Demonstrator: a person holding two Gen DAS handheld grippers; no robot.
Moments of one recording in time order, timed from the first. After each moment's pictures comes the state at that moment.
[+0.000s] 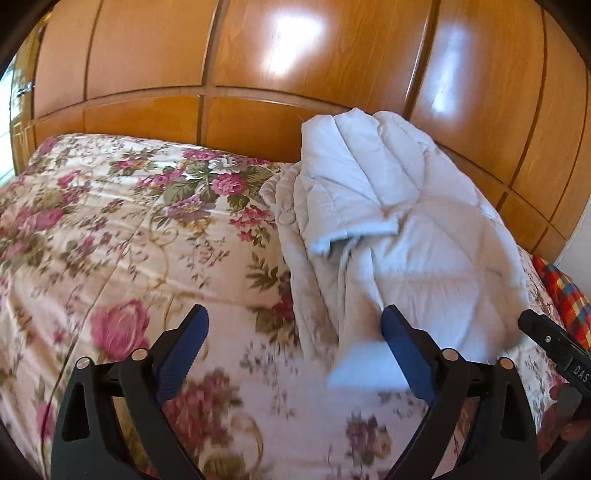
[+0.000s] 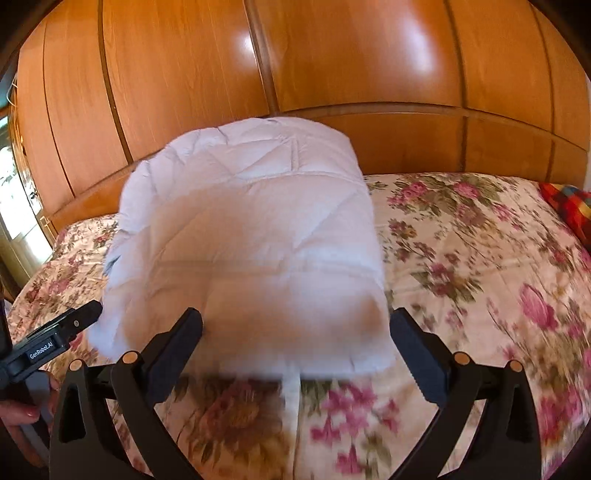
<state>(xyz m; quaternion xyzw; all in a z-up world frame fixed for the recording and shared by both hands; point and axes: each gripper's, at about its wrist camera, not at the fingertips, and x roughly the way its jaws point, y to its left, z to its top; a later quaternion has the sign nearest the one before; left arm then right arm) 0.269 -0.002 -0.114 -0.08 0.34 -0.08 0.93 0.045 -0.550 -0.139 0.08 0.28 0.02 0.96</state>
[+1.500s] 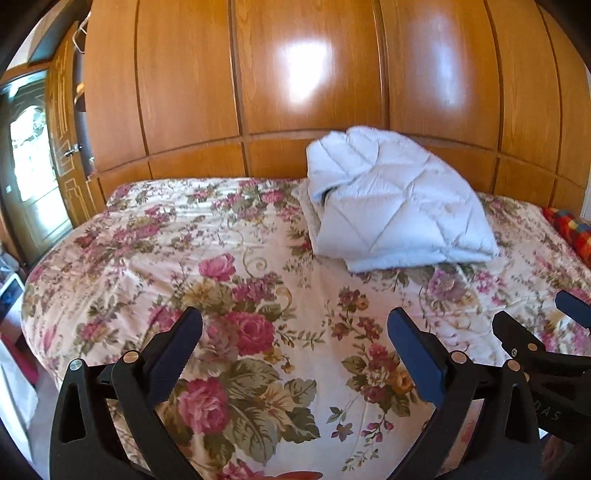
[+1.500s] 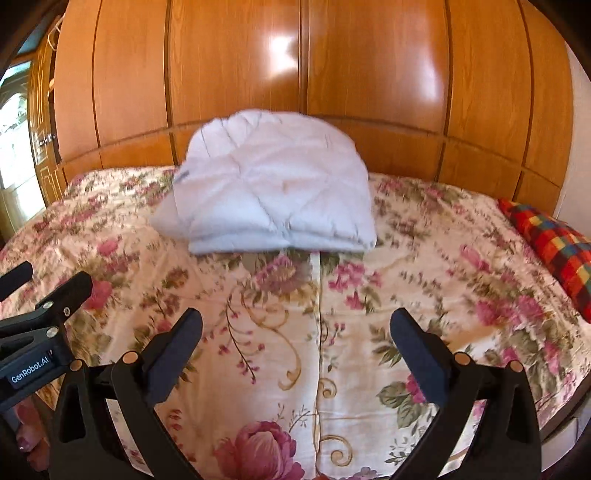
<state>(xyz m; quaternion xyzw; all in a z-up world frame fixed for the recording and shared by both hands) 0.094 -0.045 -0.072 0.03 0.29 0.02 0.96 -0.094 -0.483 -0.133 -0.01 0.27 -0.01 0.96</state>
